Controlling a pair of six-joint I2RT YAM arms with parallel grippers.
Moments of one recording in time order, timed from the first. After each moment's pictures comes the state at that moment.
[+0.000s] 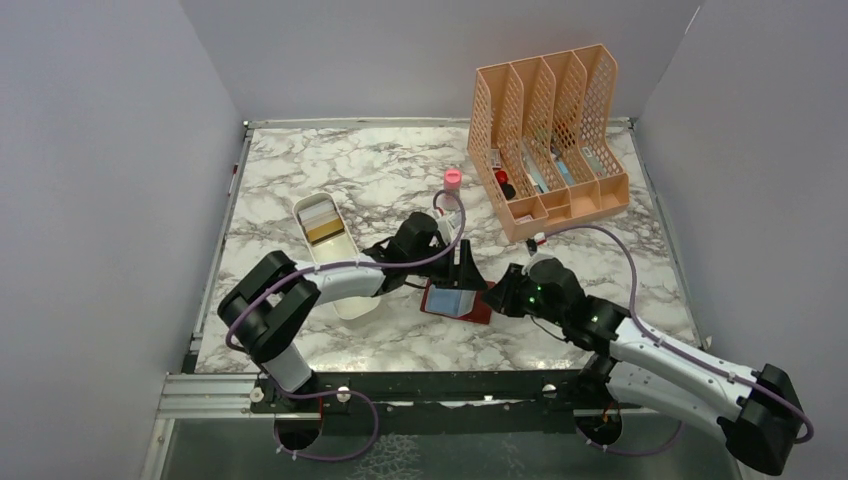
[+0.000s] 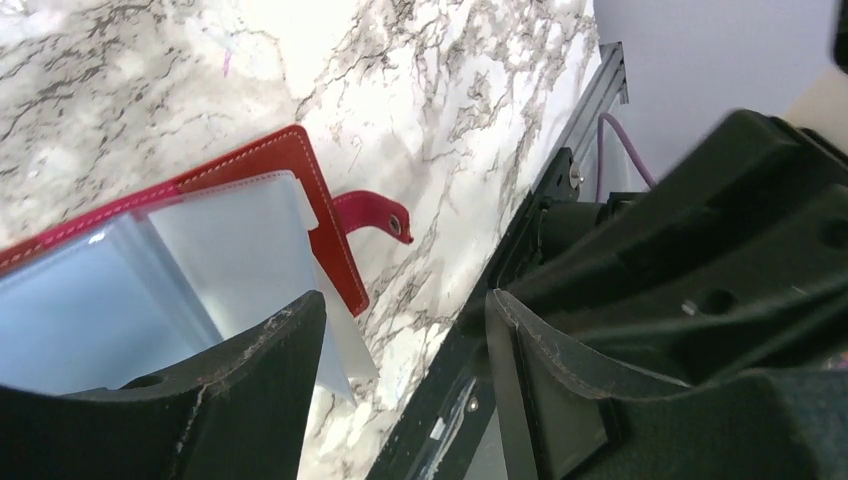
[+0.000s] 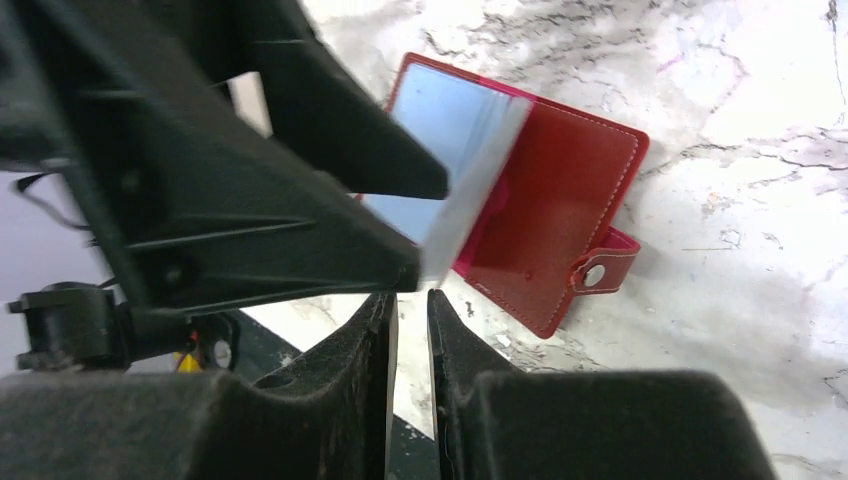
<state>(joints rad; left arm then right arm) -0.79 1.61 0.80 0.27 0.55 -0.79 0.82 0.83 0.43 -0.17 0.07 0.84</state>
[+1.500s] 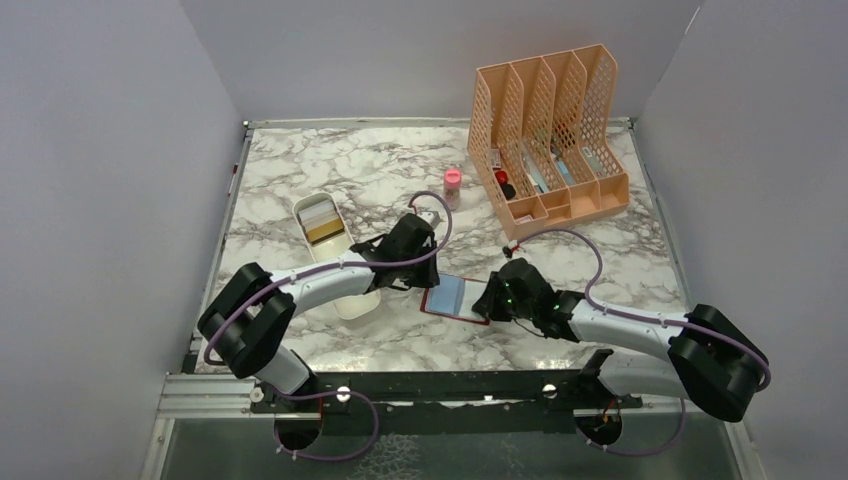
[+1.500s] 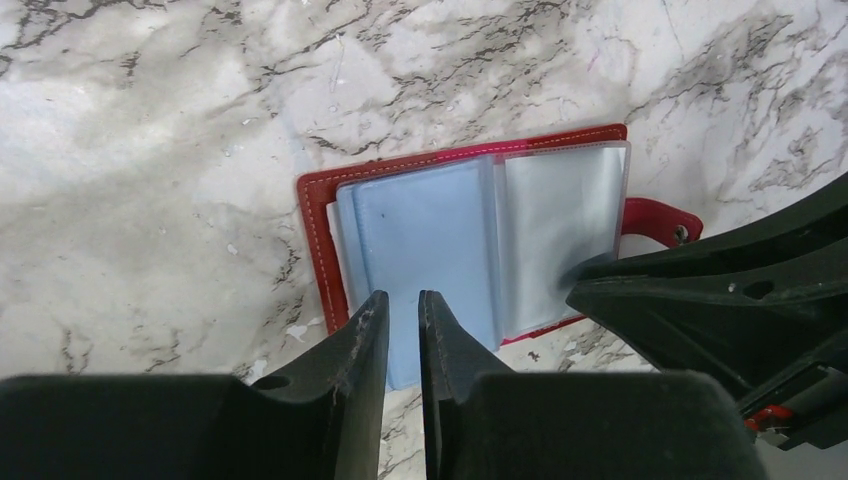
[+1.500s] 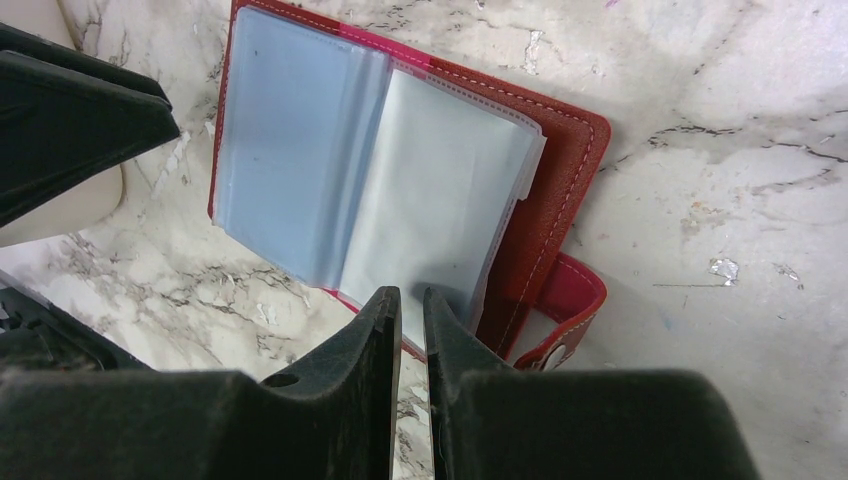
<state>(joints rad) -0.78 1.52 0.85 -0.19 0.09 -0.58 0.82 1.20 0.39 0.03 0.06 0.83</state>
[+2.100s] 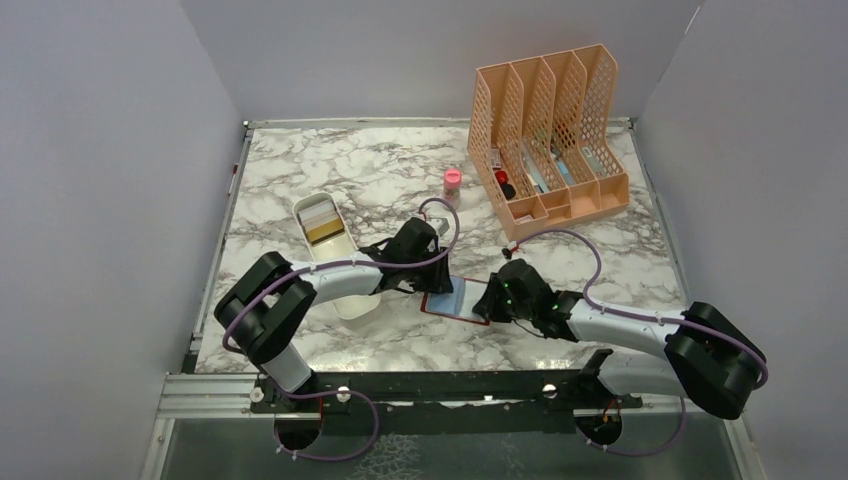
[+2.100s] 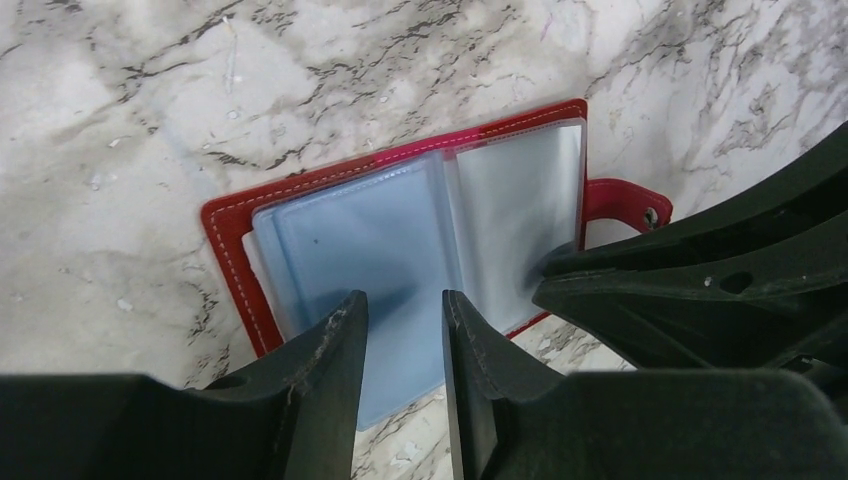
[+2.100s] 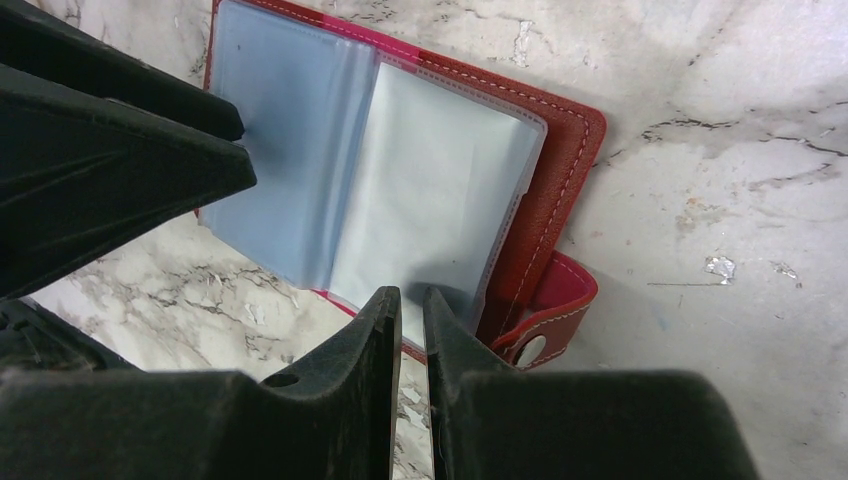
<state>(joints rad) -0.78 1.61 0.82 -0.04 0.23 -0.58 0.82 1.21 0.39 0.04 0.06 0.83</state>
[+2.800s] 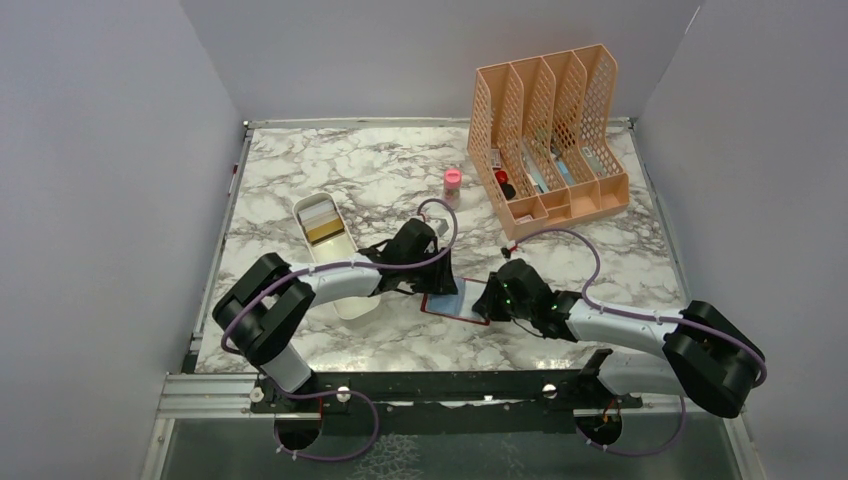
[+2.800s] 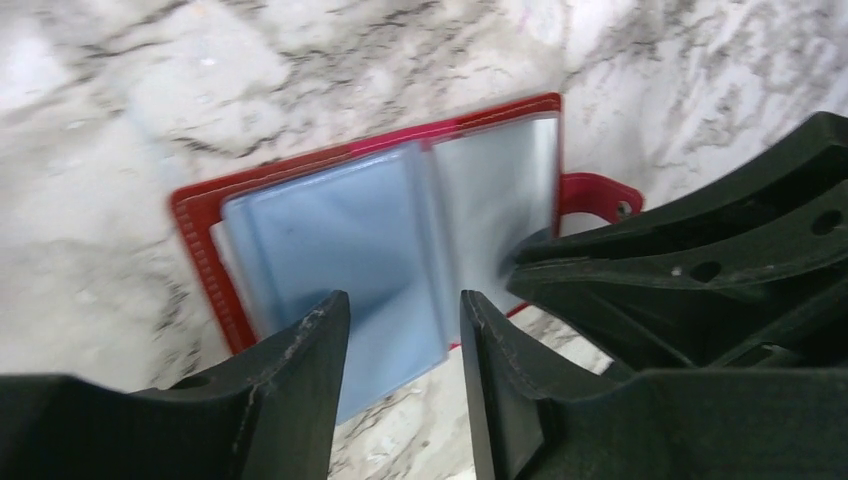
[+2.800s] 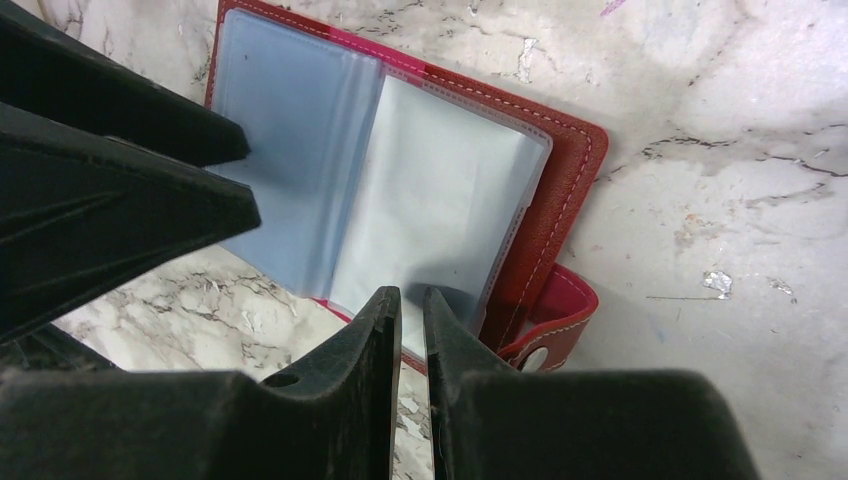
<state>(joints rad) -0.78 1.62 0.80 0.02 0.30 -0.65 0.82 1.22 0.39 0.06 0.08 0.81</state>
